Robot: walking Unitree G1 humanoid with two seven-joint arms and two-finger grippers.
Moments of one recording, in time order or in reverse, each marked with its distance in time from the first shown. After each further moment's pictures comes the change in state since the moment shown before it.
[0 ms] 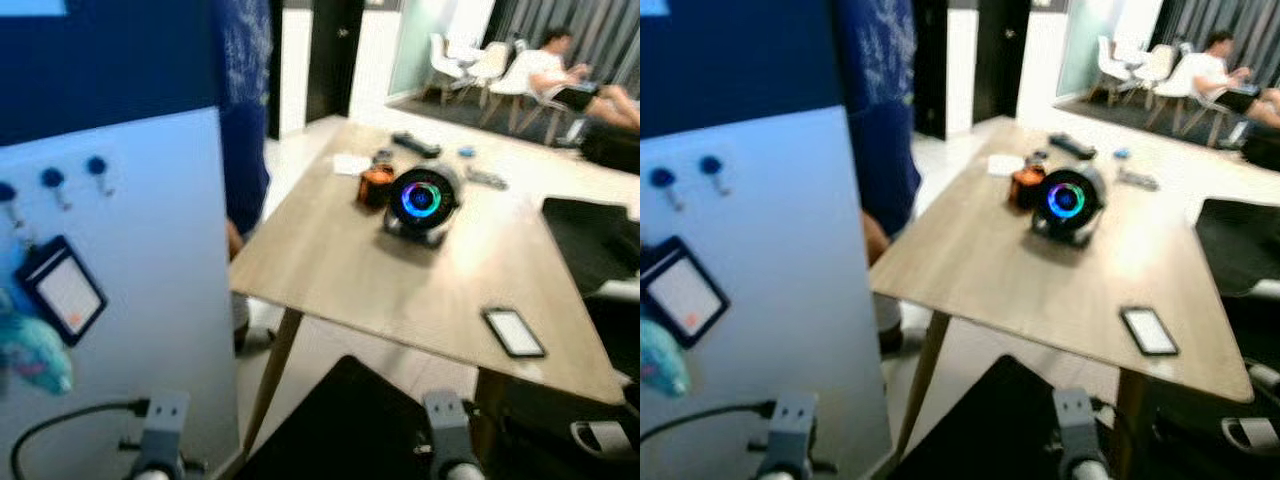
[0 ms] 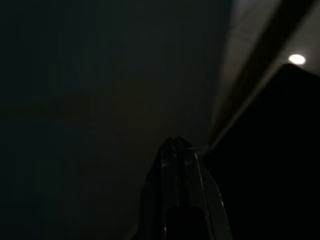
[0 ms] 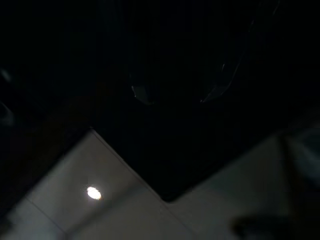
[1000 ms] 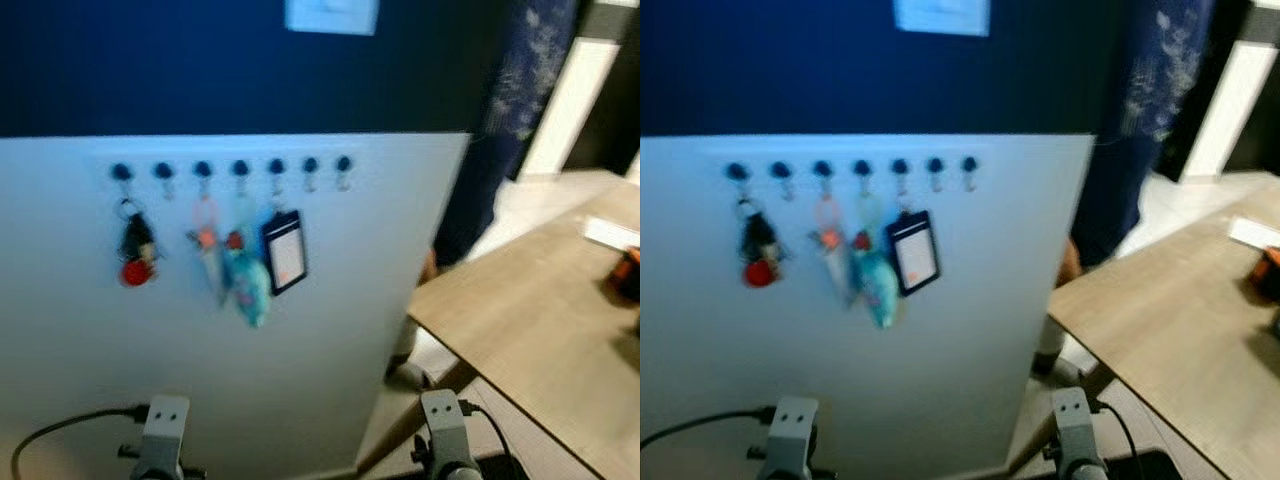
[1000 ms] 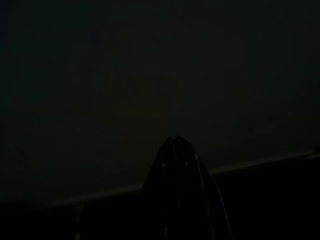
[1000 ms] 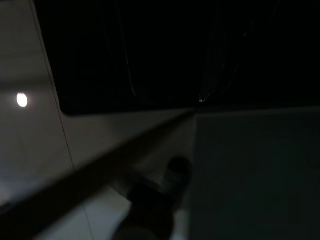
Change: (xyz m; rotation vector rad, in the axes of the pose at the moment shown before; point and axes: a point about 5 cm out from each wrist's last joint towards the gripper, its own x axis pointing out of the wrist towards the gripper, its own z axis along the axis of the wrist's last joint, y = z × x) left arm -0.006 0.002 -0.010 -0.016 0.037 0.000; right arm 0.002 0.003 0.004 -0.008 -0.013 0.018
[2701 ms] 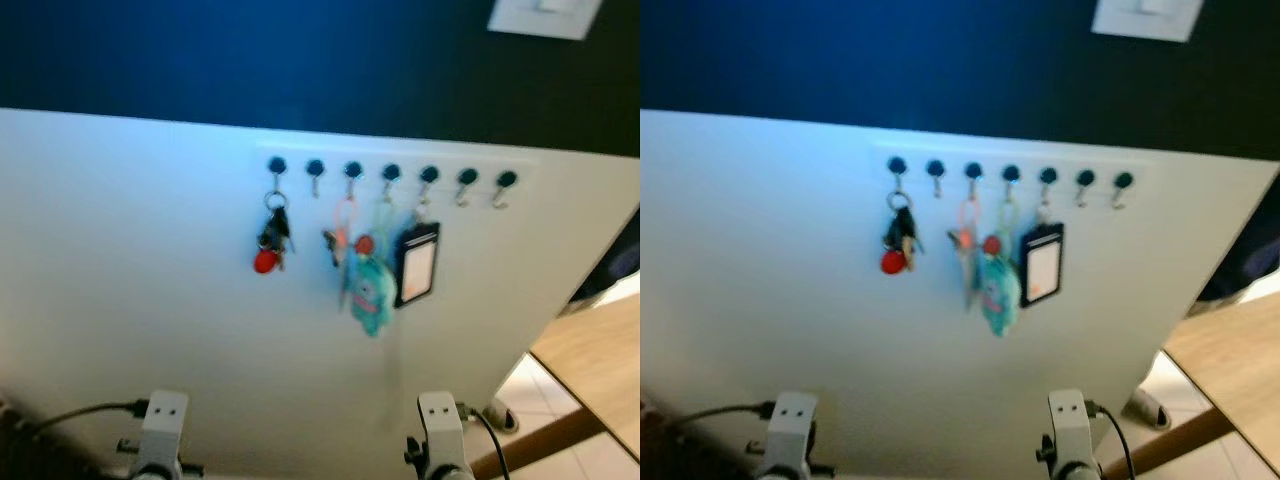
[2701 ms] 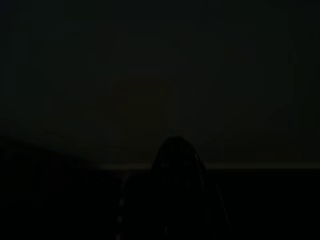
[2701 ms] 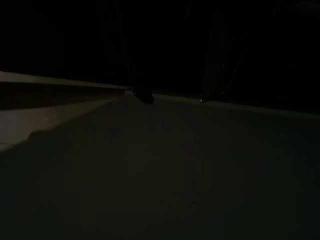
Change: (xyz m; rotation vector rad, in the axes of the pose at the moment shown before) left arm 0.003 0.000 0.004 0.020 -0.002 -0.023; right arm -0.002 0.003 -0.006 0.068 0.021 0.008
